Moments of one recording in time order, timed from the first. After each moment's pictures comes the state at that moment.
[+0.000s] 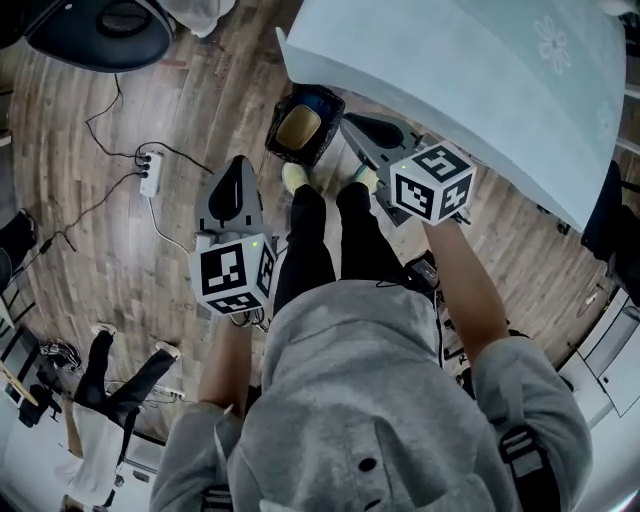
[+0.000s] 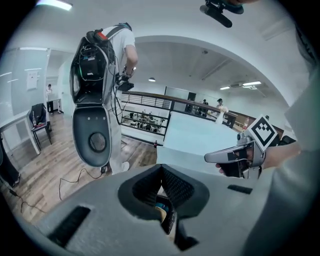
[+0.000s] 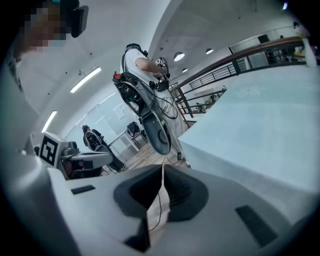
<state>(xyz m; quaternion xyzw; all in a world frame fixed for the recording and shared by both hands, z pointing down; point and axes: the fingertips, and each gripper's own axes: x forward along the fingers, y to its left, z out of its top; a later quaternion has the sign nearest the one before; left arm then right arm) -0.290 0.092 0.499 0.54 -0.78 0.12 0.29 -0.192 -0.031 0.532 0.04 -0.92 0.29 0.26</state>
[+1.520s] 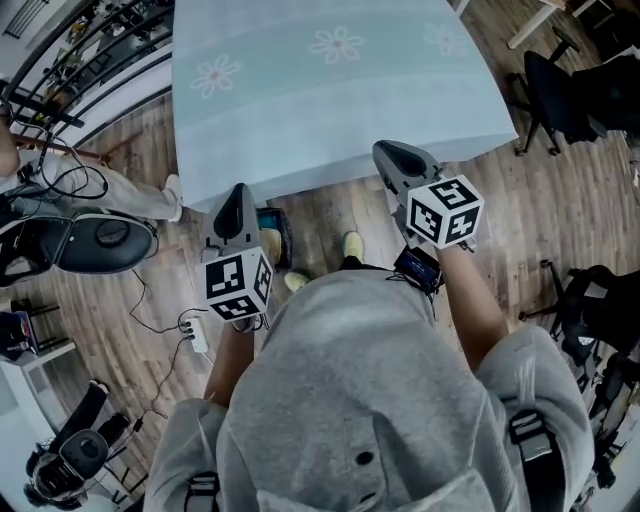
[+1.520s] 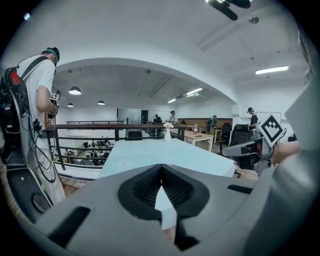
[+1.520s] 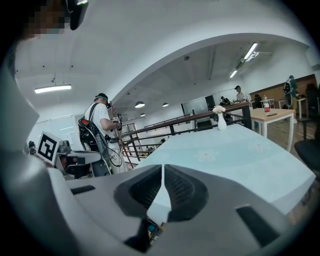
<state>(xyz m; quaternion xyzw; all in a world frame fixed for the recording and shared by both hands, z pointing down) -0.081 -0.080 0.346 0.75 -0.64 0.13 0.11 0.143 -0.143 0.365 0.40 -0.89 0.19 0.09</state>
